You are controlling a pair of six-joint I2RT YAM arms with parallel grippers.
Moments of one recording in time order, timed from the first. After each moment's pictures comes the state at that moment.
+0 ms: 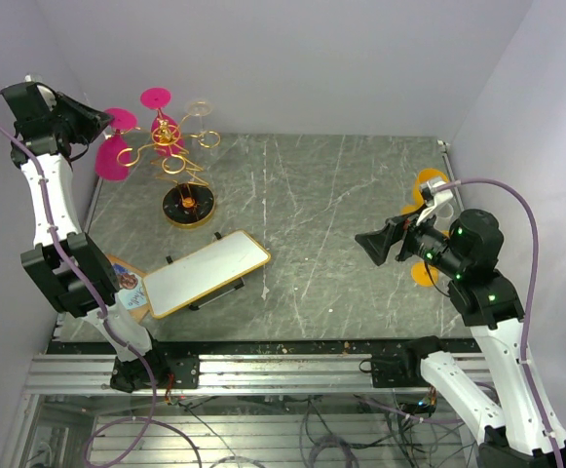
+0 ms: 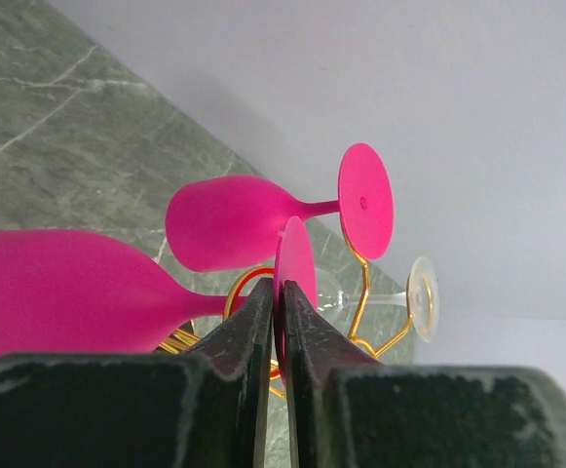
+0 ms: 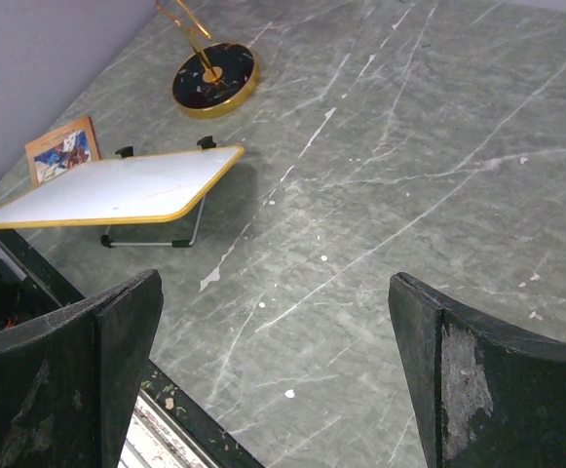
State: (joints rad) left arm 0.40 1.76 1.80 -0.41 0.51 -0.72; right arm 0.24 0.68 0.95 -0.53 -0.45 0.14
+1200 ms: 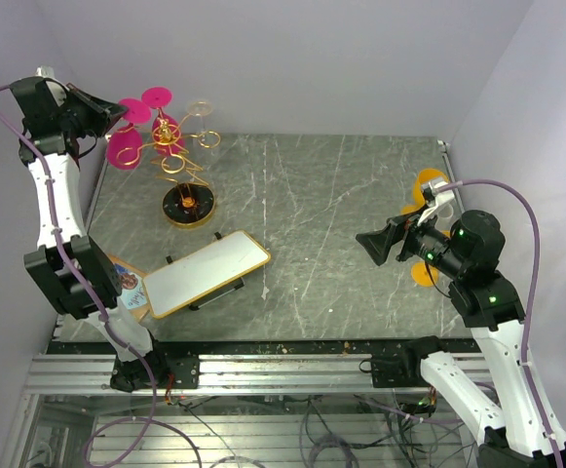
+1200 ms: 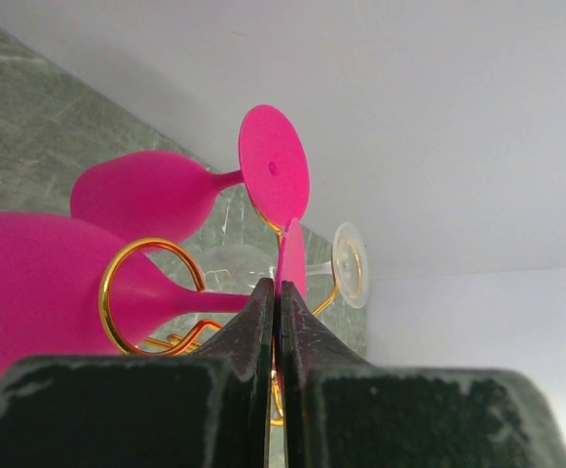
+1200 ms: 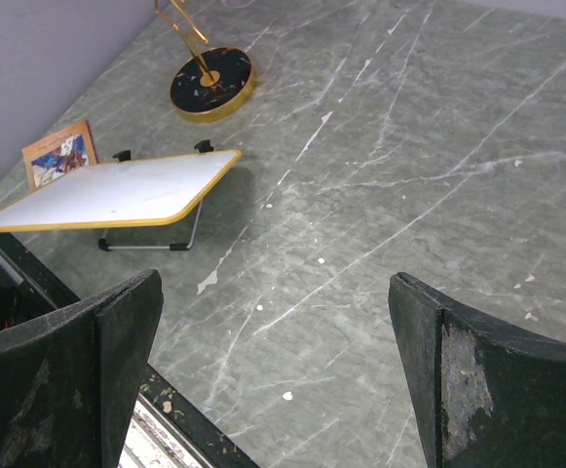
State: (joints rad) left arm 0.36 1.74 1.78 -0.34 0.62 -0.83; right arm 0.24 0.67 0.95 -0.52 -0.44 0.14
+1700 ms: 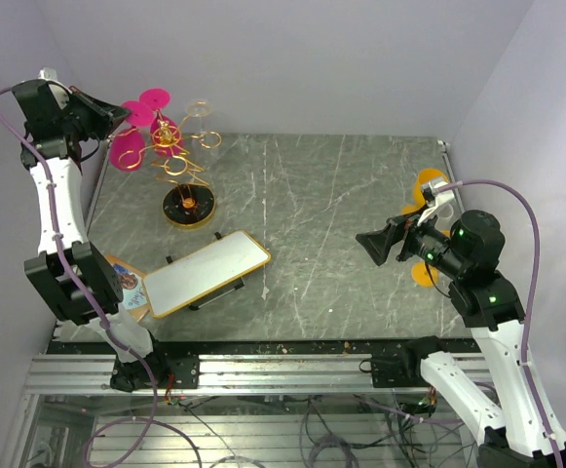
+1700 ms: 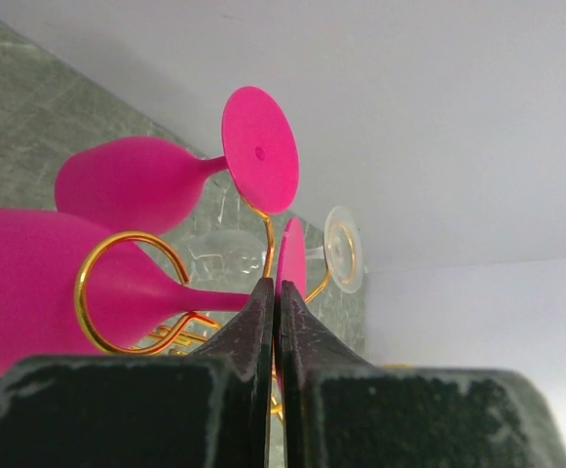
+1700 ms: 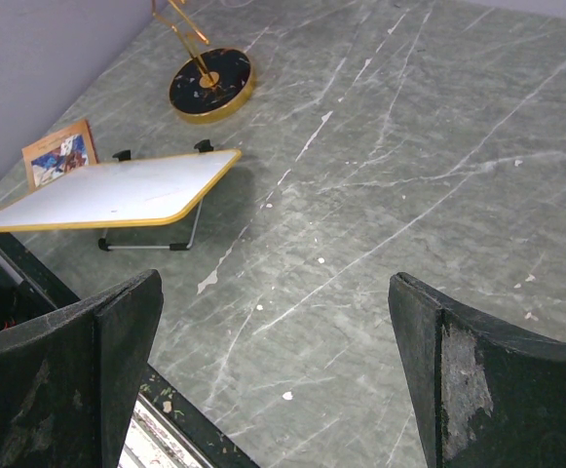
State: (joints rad) left arm 0.35 1.69 1.74 -0.34 0.62 -0.83; right arm 0.24 0.67 0.95 -0.52 -0.44 0.14
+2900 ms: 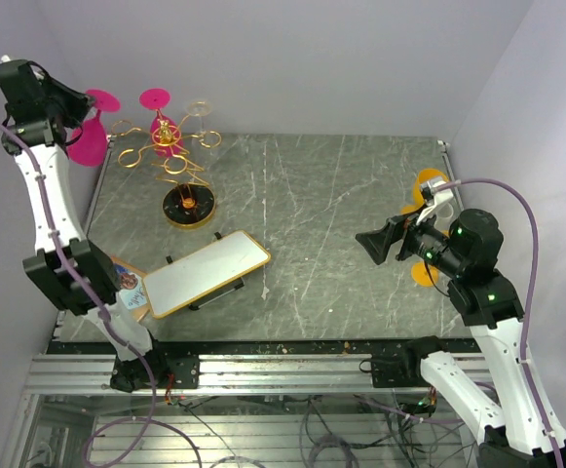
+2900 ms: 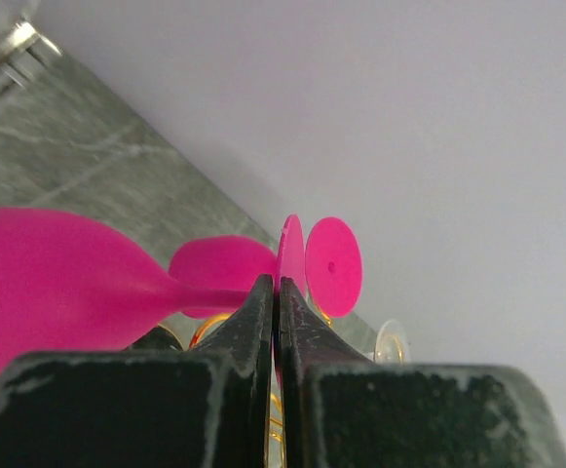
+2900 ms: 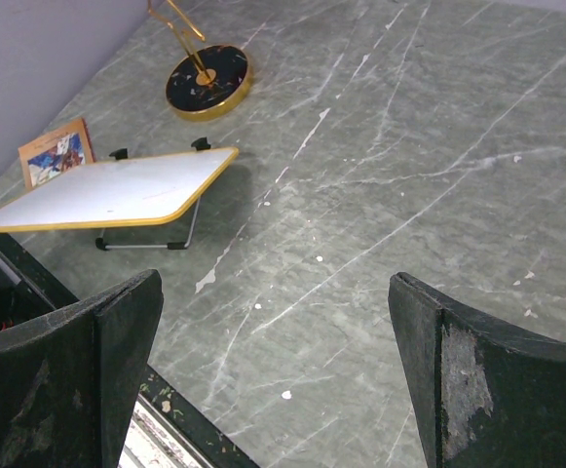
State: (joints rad) left arm 0.37 1.81 2.00 -0.53 0.33 -0.79; right arm 0.24 0.68 0.95 -0.52 -0.43 0.14
